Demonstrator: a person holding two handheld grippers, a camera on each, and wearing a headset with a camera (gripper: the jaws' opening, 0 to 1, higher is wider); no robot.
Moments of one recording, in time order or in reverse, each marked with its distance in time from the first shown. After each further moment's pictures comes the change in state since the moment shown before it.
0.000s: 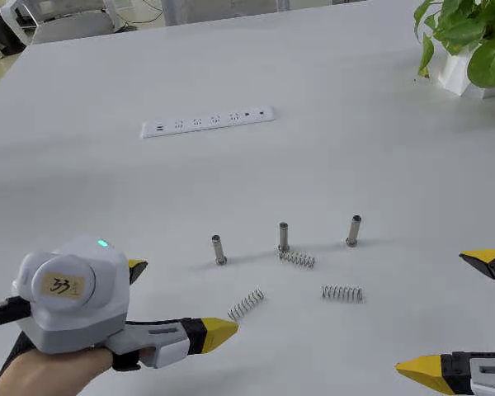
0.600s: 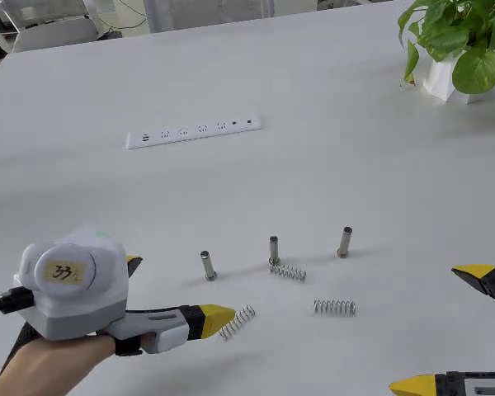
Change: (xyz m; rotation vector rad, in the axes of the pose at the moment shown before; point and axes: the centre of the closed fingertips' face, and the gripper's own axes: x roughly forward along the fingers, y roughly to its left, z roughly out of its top) left arm 0.021 0.018 0.017 -0.036 -0.002 0.013; right arm 0.003 -0.002 -0.002 0.023 0.007 0.000
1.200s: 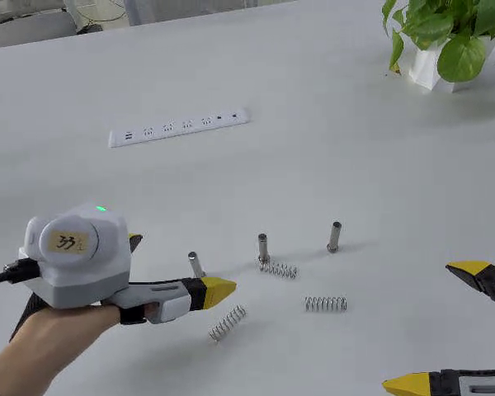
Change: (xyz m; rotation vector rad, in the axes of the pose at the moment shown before) left arm 0.027 0.006 0.036 0.016 -0.043 -0.026; right arm -0.003 0.000 0.000 0.043 -0.003 -0.012
